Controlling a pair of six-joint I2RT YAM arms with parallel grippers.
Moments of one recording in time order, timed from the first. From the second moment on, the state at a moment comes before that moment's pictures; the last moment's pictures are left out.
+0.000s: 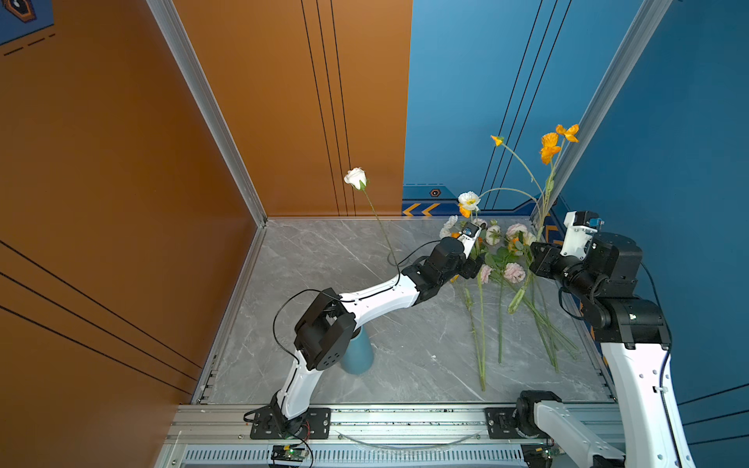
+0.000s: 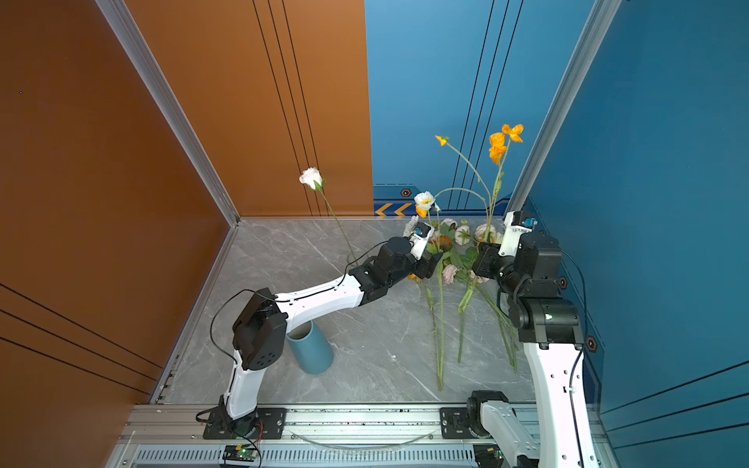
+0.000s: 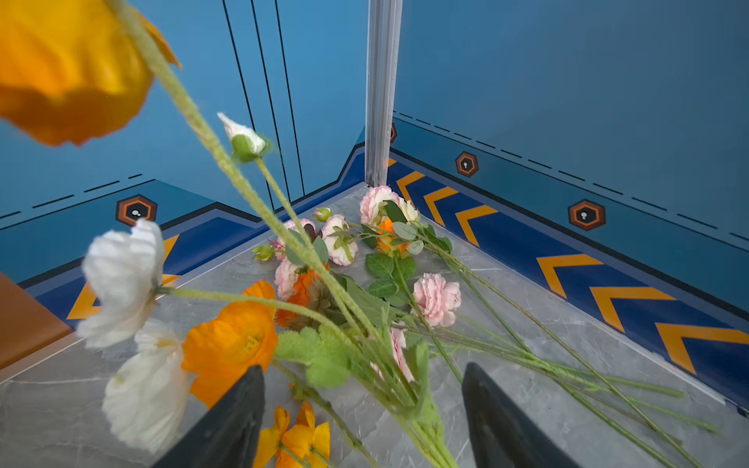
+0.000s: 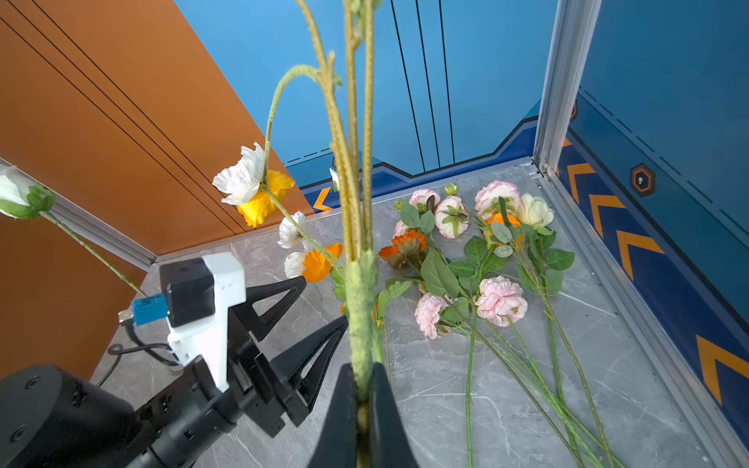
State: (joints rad) left arm -0.94 2.09 1.72 0.18 -0.19 -0.11; right arm -0.03 0.93 1.32 -0.79 -0.15 0.30
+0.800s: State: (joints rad) left arm -0.93 2.21 1.76 0.54 -0.17 -0.18; right arm -0.03 0.89 1.29 -0.77 -0.22 0.33
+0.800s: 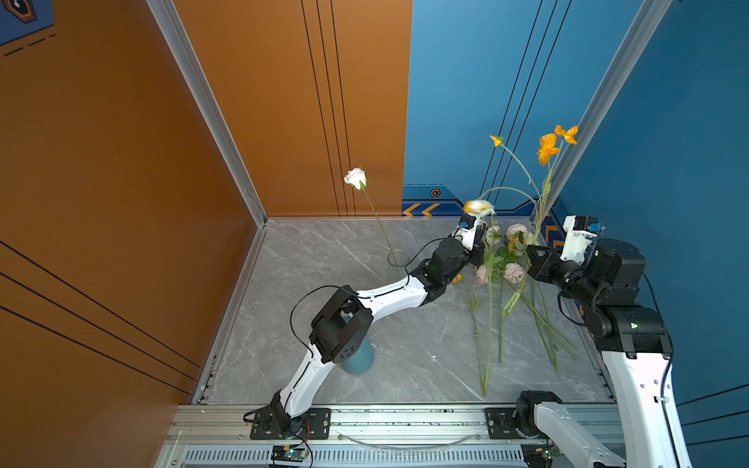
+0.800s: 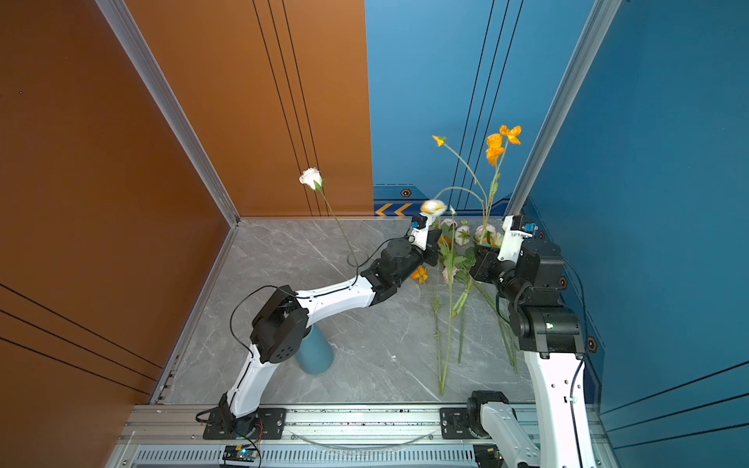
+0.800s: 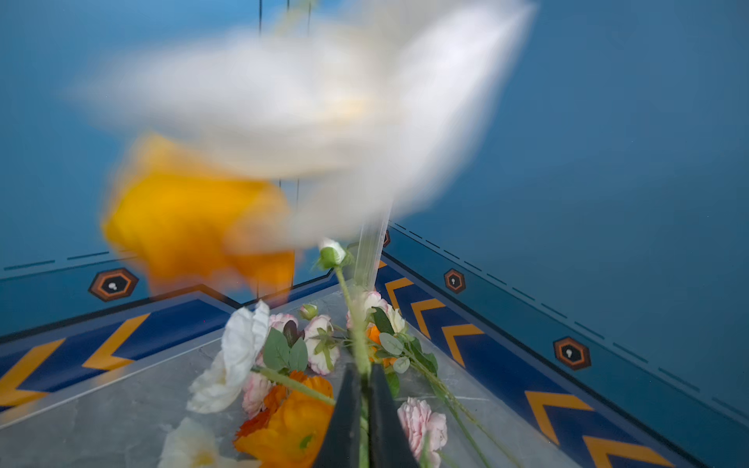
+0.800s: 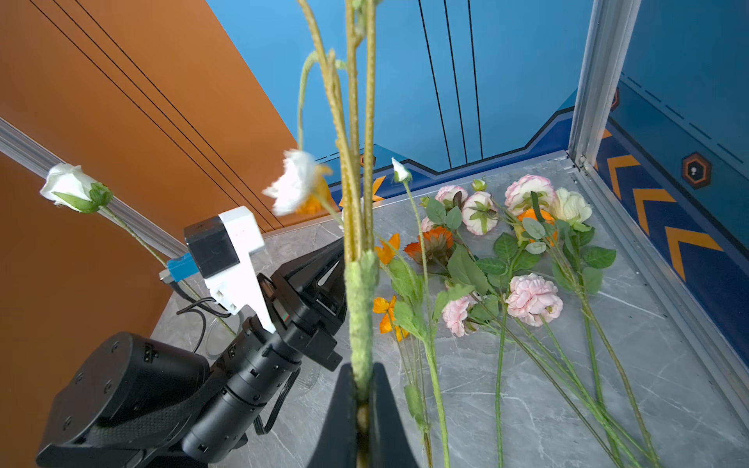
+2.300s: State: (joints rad) left arm -0.57 1.27 1.36 -0.37 0.50 0.33; right arm 0.41 1.09 1.14 -0.09 0.02 0.28
